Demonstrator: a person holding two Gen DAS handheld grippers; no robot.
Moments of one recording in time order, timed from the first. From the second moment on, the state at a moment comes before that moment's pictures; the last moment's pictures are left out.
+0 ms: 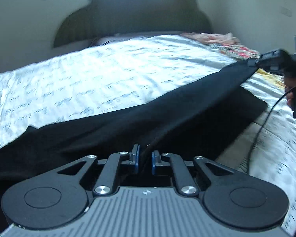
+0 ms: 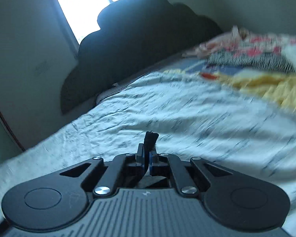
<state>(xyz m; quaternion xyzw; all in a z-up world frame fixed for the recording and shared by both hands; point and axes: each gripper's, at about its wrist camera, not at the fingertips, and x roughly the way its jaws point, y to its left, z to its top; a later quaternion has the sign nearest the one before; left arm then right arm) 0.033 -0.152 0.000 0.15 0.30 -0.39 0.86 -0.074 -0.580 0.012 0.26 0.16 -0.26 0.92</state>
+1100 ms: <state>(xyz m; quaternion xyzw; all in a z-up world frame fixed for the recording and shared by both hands) 0.034 -0.047 0.009 0.11 0.38 -0.30 0.87 0.007 -0.373 -0.010 0.07 0.35 0.12 0.93</state>
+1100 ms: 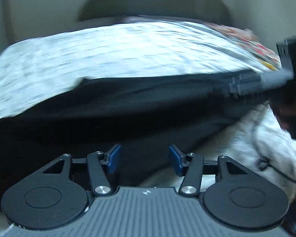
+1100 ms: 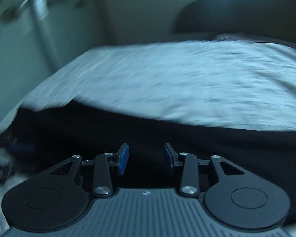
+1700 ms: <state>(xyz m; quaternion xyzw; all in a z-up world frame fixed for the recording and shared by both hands) 0.070 0.218 0.030 -0.18 0.41 -0.04 0.89 0.081 -0.068 0.032 -0.16 0.25 0.35 0.89</state>
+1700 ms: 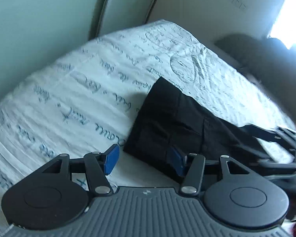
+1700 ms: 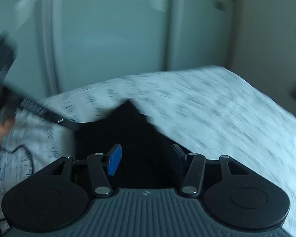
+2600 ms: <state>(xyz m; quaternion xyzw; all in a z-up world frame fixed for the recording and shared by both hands) 0.103 0.232 -0.008 -0.36 0.43 -0.08 0.82 0.060 0.025 -0.011 -0.21 0.24 0.36 0.88</state>
